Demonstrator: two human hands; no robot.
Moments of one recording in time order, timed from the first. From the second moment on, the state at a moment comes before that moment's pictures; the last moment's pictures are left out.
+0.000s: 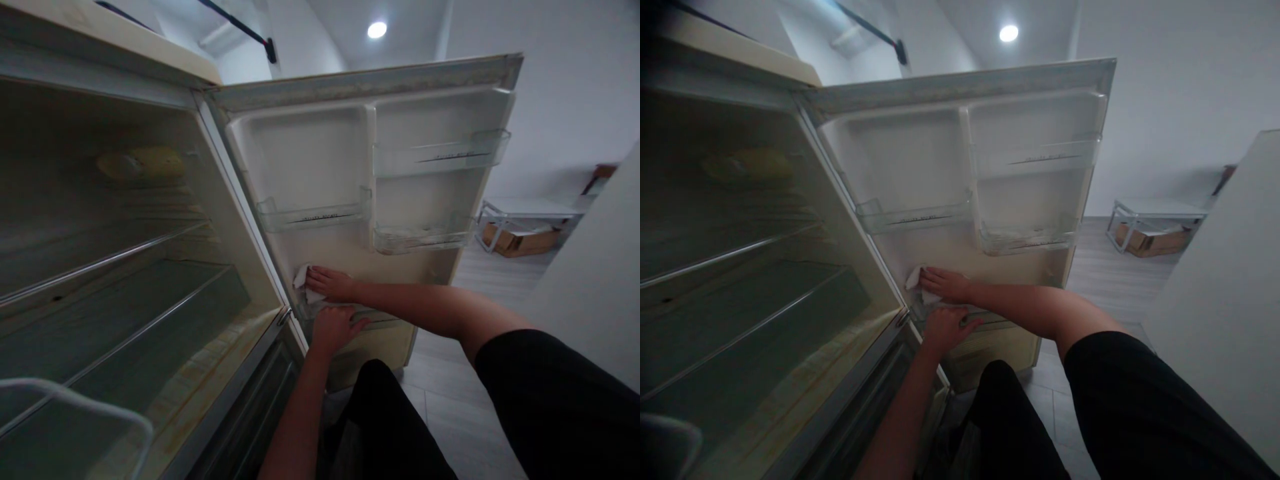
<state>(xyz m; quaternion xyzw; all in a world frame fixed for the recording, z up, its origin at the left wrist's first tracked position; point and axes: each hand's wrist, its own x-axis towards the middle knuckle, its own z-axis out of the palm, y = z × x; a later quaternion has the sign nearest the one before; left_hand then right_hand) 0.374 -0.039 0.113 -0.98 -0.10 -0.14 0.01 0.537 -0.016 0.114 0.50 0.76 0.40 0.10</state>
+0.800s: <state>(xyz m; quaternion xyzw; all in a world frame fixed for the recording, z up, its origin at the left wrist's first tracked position) 0.368 -0.035 0.112 -0.99 -0.08 -0.14 0.02 0.667 -0.233 0.111 0.48 0.86 0.17 0.04</state>
